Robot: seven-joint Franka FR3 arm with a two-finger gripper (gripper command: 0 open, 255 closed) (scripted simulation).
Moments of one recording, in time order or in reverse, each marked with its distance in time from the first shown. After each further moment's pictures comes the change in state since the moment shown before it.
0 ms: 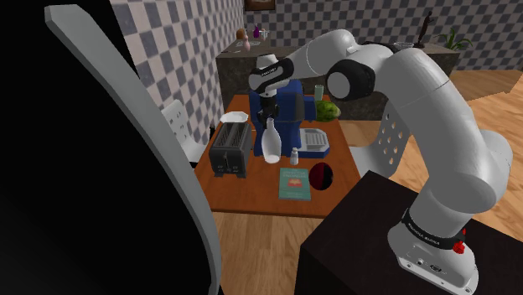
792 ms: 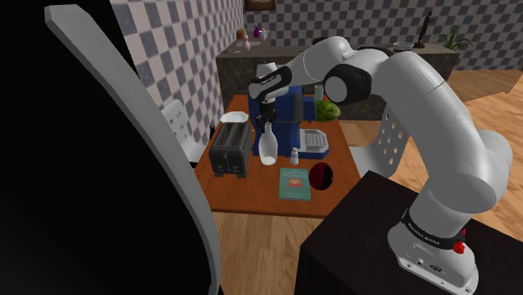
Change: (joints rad) arm 0.002 0.038 0.011 -0.026 0.007 0.129 -0.007
